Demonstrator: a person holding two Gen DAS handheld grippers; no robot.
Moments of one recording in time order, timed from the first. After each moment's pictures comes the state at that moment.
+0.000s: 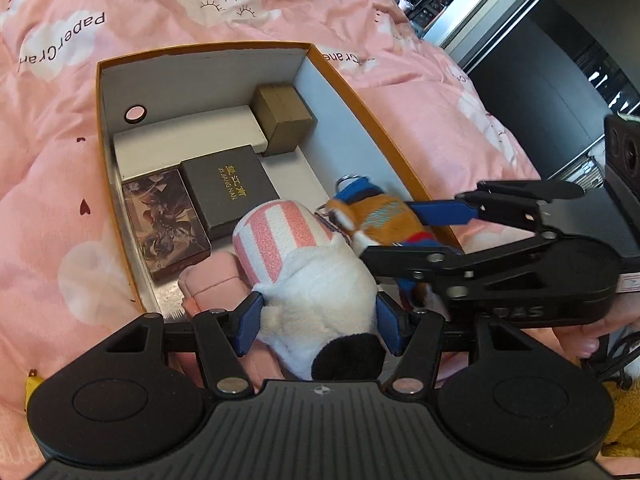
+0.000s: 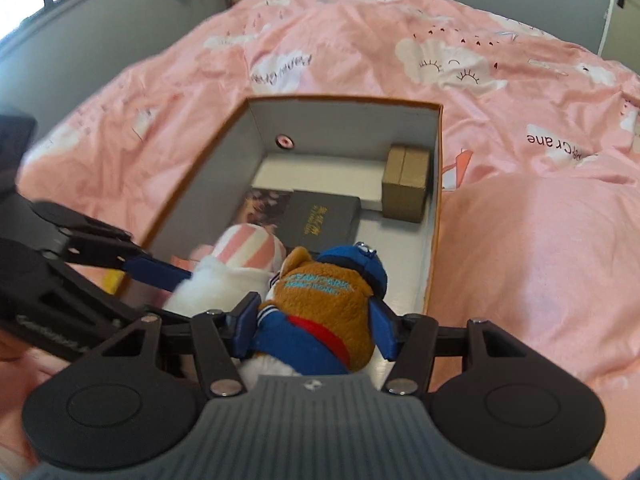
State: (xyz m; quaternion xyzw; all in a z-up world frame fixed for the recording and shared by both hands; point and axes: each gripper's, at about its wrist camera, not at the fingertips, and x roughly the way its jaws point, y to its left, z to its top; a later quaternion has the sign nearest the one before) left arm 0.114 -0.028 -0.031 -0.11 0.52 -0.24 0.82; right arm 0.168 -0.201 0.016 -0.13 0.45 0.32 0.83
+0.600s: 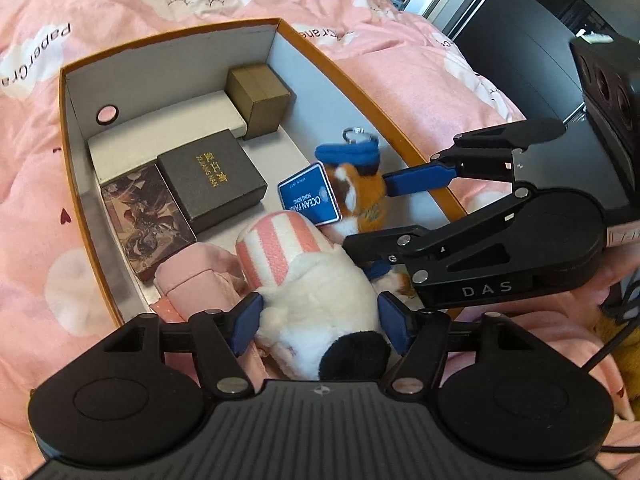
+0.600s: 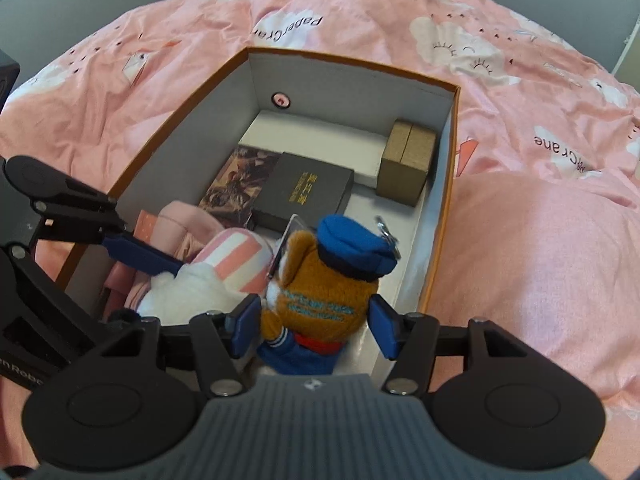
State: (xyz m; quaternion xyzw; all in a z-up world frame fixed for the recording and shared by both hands) left arm 0.107 -0.045 -0.043 -0.05 0.52 -0.26 0.81; right arm 0.175 -0.190 0.002 -0.20 0.47 0.32 0.80
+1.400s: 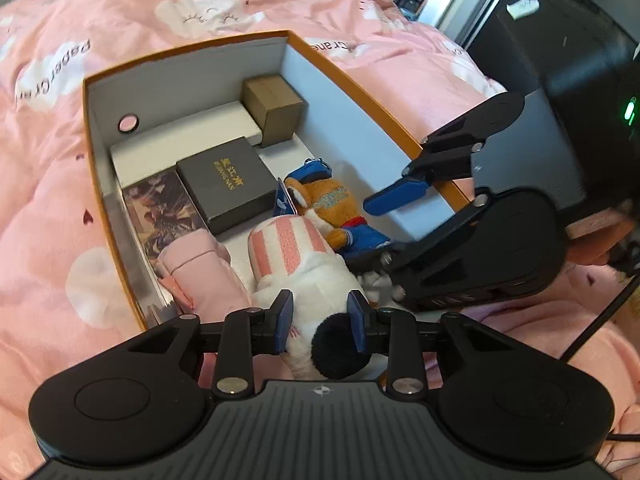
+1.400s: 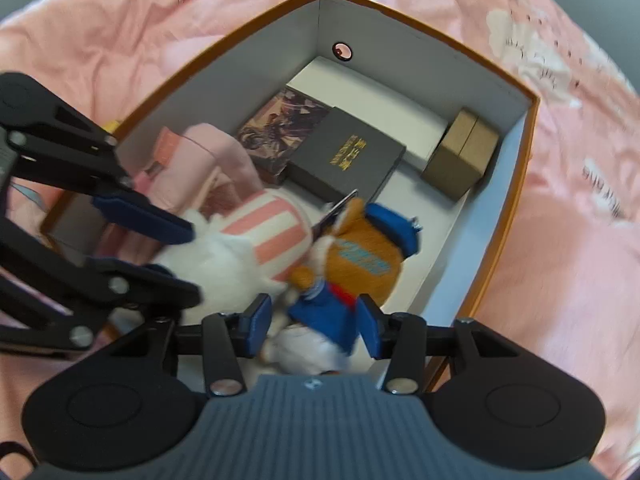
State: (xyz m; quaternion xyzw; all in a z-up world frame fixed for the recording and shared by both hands) left arm 0.096 -0.042 -0.043 -0.05 0.50 -0.23 0.83; right arm 0.172 -0.158 -0.021 -0.33 0.48 0.35 0.73
